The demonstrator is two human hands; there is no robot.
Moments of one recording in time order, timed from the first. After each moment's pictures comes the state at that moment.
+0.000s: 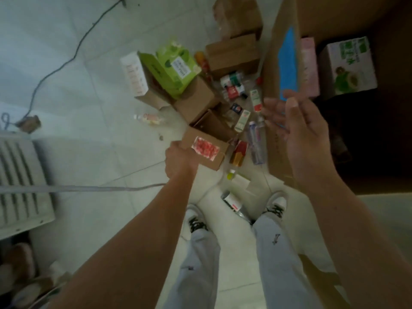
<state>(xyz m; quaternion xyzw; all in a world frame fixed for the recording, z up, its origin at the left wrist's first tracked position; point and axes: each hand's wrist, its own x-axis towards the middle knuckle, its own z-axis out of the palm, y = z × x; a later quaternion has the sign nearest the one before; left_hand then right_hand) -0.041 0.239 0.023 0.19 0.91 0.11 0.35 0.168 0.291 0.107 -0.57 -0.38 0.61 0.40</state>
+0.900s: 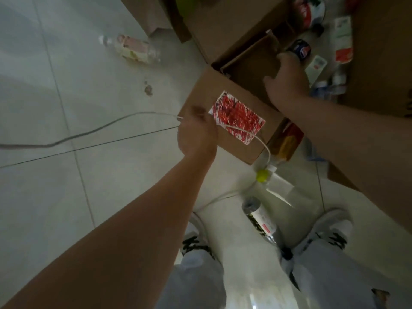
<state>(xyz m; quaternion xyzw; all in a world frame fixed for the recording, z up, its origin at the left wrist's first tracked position) -0.135 0.222 -0.344 0.23 0.91 0.18 0.29 -0.001 0.360 -0.361 -0.68 -0.65 0.34 0.02</state>
